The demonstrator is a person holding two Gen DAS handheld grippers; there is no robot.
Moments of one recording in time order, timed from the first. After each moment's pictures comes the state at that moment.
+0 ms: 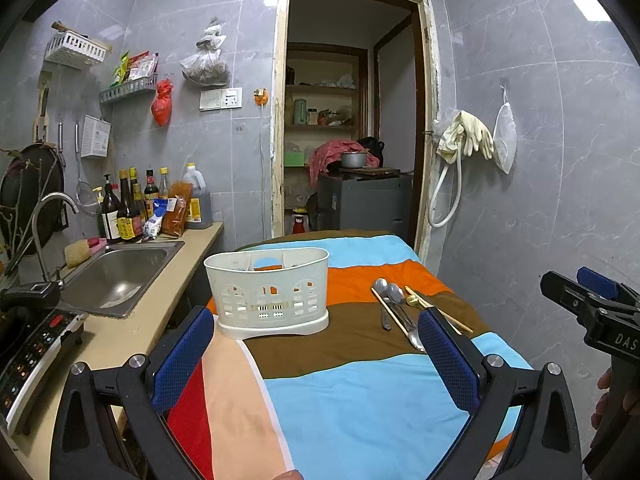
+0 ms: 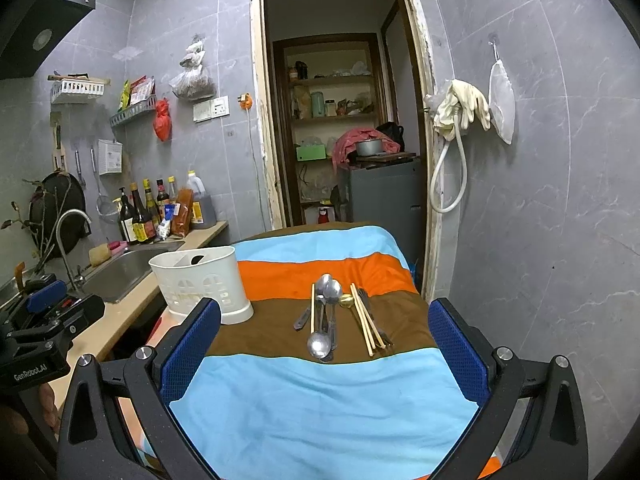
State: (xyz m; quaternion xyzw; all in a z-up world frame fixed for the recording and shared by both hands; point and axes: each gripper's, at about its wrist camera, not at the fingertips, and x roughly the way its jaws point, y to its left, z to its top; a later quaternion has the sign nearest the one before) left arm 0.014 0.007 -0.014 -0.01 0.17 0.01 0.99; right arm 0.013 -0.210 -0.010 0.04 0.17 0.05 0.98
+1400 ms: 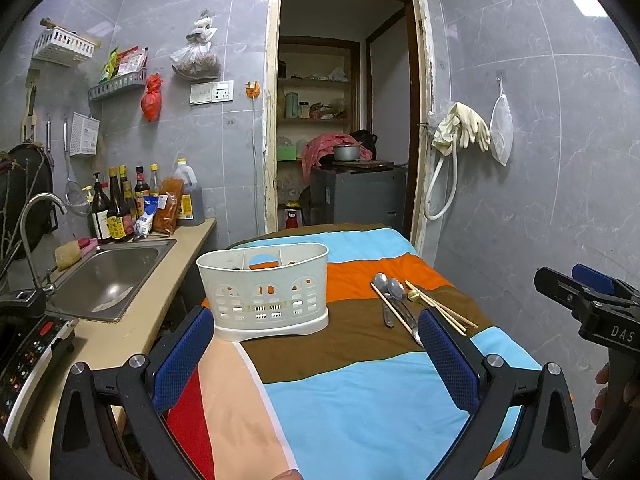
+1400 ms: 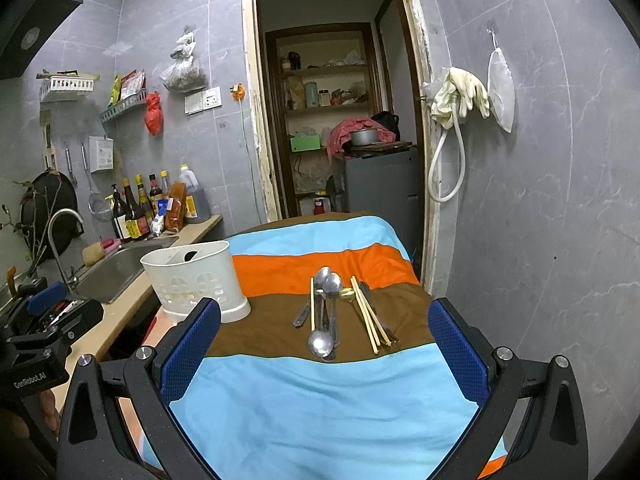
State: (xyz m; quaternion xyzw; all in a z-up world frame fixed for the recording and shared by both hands) left arm 0.026 0.001 -0.021 -0.01 0.18 0.00 0.98; right arm 0.030 -0.211 -0.022 0.05 0.19 0.04 0.98
